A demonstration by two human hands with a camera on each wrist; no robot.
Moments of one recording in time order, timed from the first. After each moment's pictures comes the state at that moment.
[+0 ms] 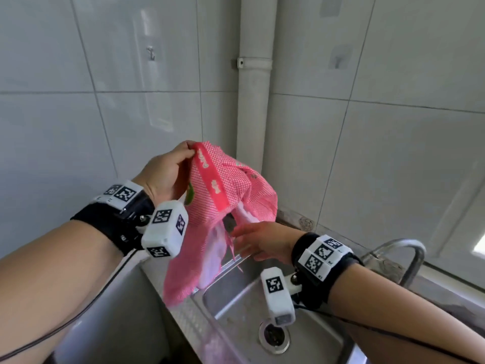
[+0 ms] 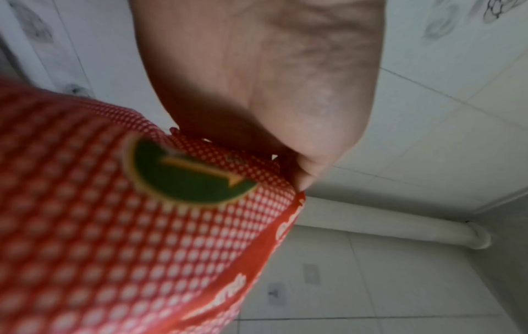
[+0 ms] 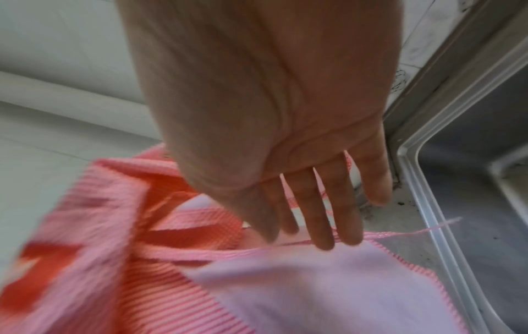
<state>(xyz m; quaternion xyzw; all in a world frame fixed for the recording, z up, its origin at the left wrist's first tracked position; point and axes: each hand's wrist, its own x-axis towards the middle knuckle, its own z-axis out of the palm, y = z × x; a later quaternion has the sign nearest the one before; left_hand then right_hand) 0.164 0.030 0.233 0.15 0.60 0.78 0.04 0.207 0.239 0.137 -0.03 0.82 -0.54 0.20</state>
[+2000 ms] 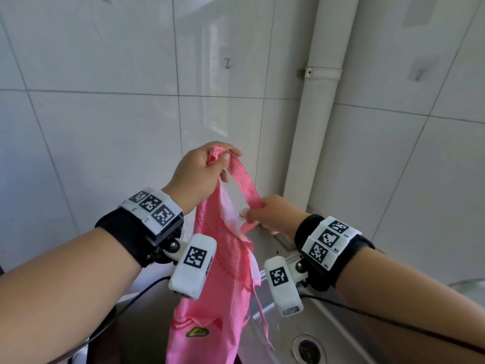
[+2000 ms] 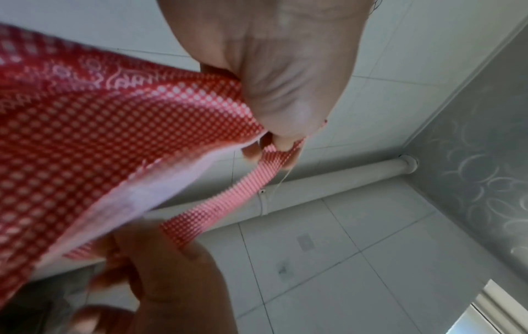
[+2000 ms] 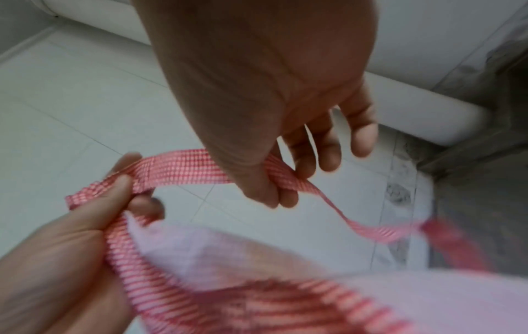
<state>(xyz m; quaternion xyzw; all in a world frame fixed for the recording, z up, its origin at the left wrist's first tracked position) 0.215 -0.039 0.239 0.15 0.80 0.53 -0.24 0.193 0.134 0.196 -0.11 0.92 -0.36 0.08</state>
